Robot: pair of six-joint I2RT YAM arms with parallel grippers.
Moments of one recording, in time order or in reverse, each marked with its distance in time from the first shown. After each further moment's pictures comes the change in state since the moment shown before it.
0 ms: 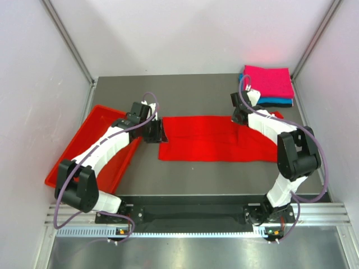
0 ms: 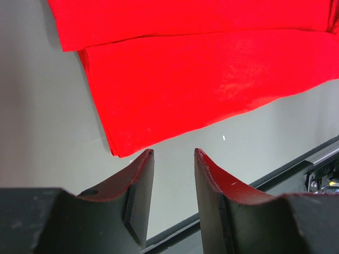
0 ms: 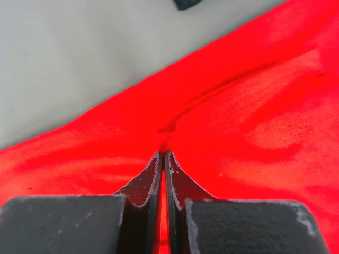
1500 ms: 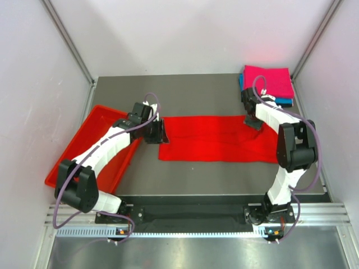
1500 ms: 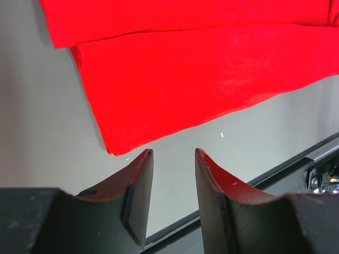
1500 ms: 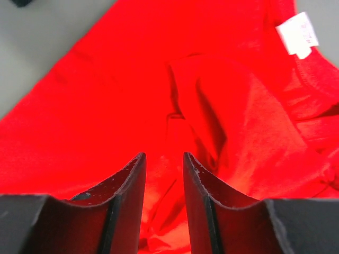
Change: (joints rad) left arm -0.019 0.000 0.002 -0.008 -0.006 -0.003; right arm -0.144 0.117 0.139 -0.324 0.032 0.092
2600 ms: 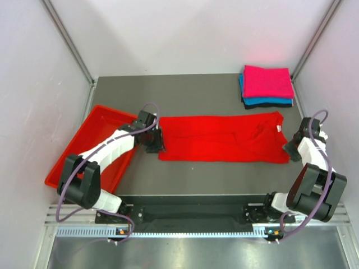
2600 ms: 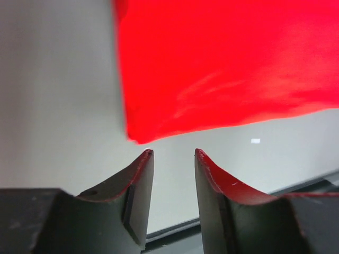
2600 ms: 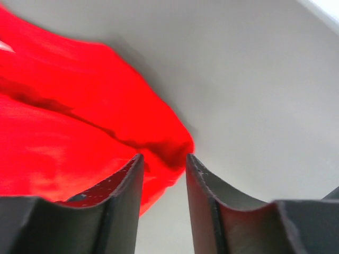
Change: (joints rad) left arm -0.028 0.041 -0.122 0.011 -0.129 -0.138; right arm -0.609 -0.525 -0.559 0.121 -0.294 -0.166
